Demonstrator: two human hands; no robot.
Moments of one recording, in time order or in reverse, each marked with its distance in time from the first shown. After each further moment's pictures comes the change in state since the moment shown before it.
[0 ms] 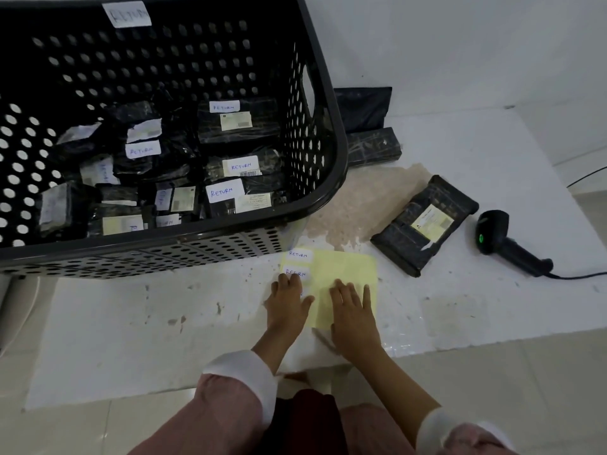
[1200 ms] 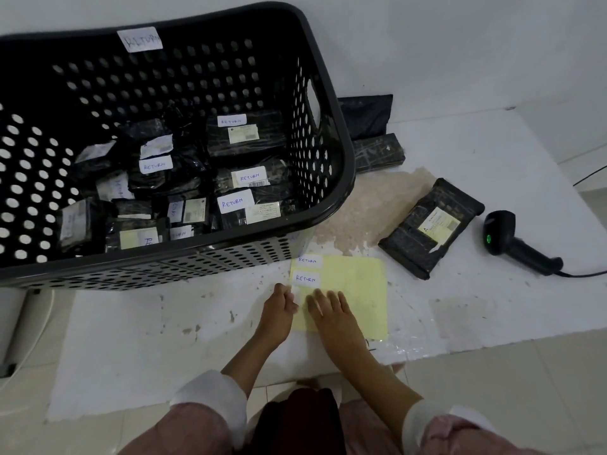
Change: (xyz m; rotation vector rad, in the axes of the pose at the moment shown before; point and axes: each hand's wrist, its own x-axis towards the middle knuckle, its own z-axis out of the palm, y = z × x) left_hand -0.004 -0.036 -0.026 -0.604 -0.102 -0.078; right_hand 0.009 -0.044 -0.010 -0.177 0.029 -0.155
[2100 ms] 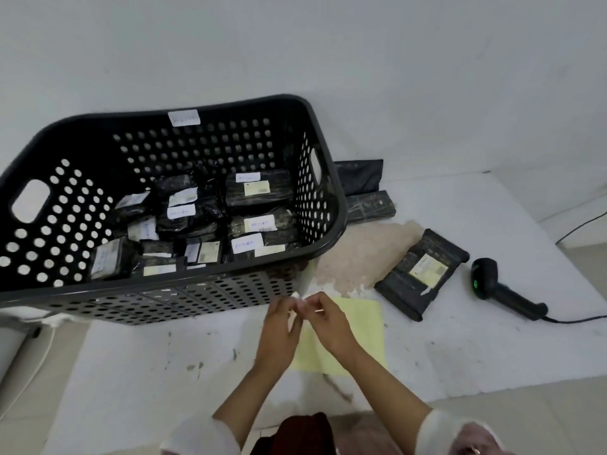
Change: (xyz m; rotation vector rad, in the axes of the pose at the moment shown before) left_hand -0.026 0.053 -0.022 0.109 0.273 0.419; right_hand 0.021 0.000 -0.072 1.329 0.209 0.248
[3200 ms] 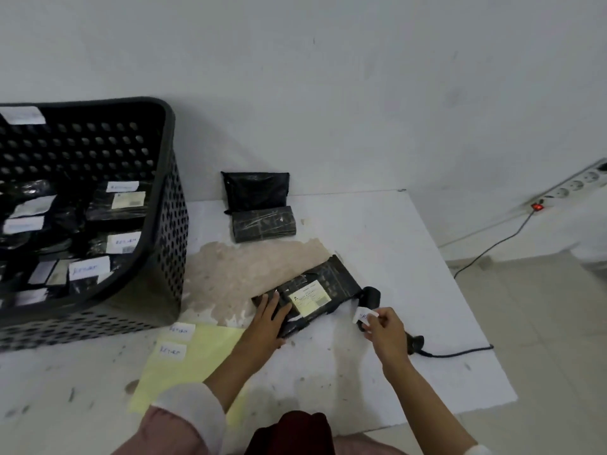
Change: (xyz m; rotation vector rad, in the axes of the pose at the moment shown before) left_hand 0.081 0.093 0.216 0.509 -0.543 0.019; right_hand 0.033 0.101 -0.334 0.177 0.478 0.303
